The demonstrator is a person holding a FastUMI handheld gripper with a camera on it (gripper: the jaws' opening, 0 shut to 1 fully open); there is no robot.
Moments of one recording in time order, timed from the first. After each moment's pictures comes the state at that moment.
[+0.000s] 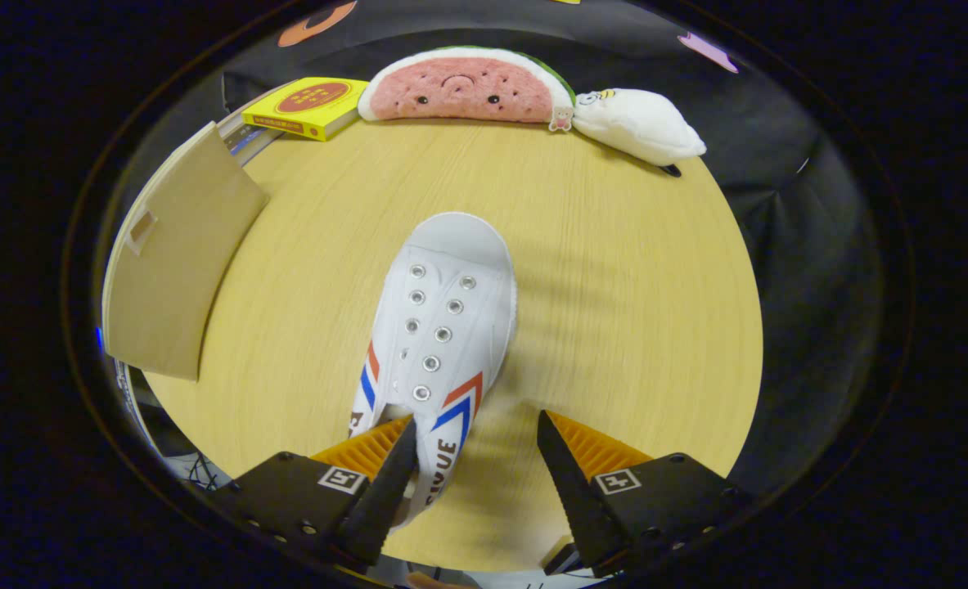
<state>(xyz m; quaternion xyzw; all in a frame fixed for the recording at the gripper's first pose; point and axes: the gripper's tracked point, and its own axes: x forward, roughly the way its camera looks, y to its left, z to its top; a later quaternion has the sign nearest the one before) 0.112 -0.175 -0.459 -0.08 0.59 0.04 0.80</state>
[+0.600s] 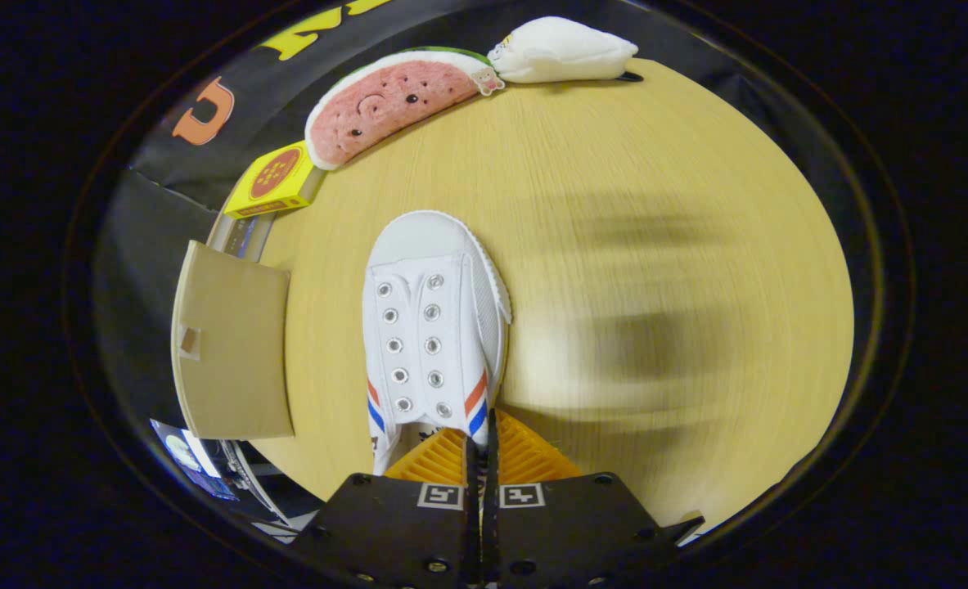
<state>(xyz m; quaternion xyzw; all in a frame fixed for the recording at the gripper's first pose) 0.113 -0.162 -0.467 0.17 0.61 0.09 0.77</state>
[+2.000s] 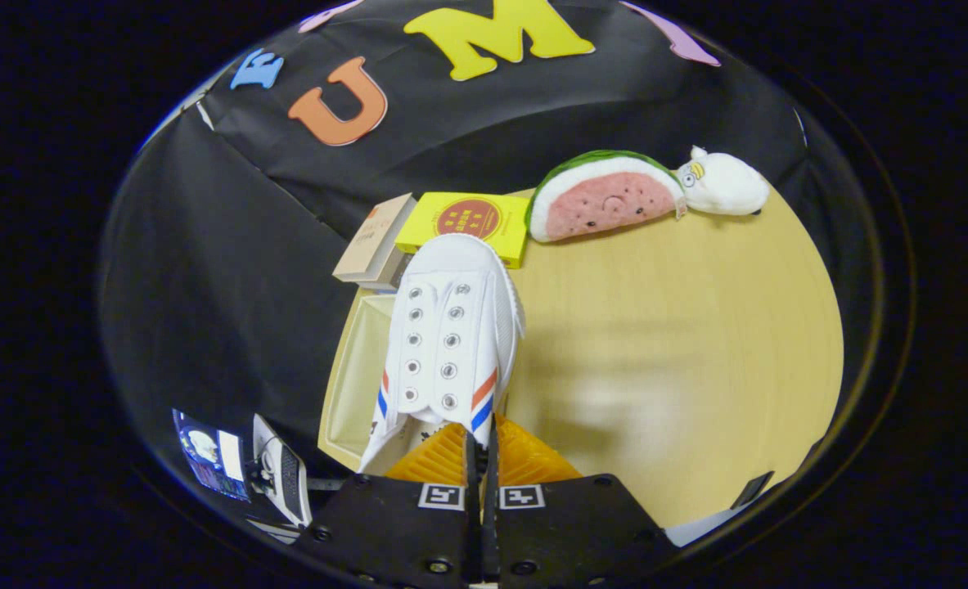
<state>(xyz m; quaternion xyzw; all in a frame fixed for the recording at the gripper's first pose) 0.081 0.056 -0.251 0.14 0.51 0.16 0.84</state>
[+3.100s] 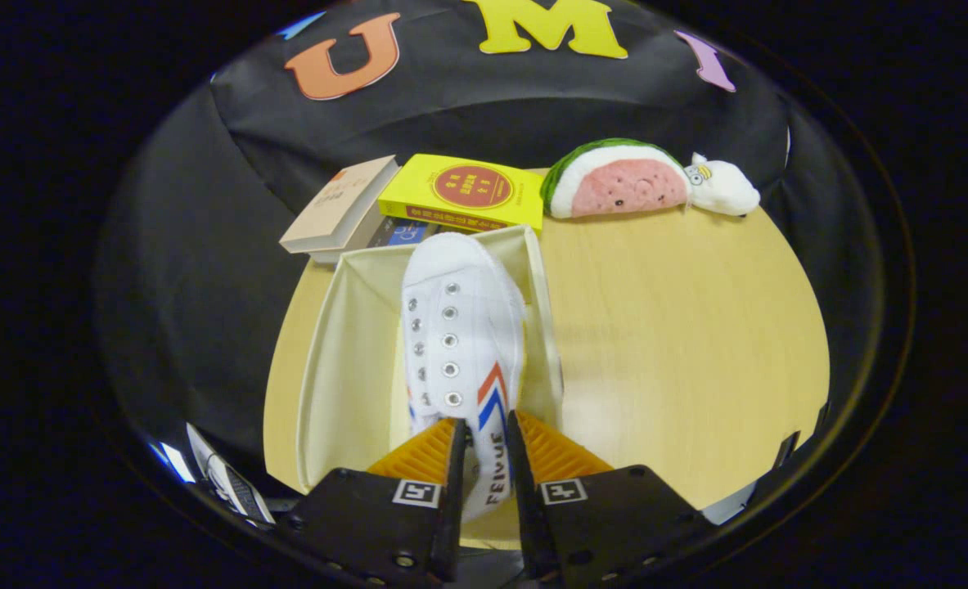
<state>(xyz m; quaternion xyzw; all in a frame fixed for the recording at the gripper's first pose) 0.098 0.181 -0.329 0.08 0.50 0.03 0.86</state>
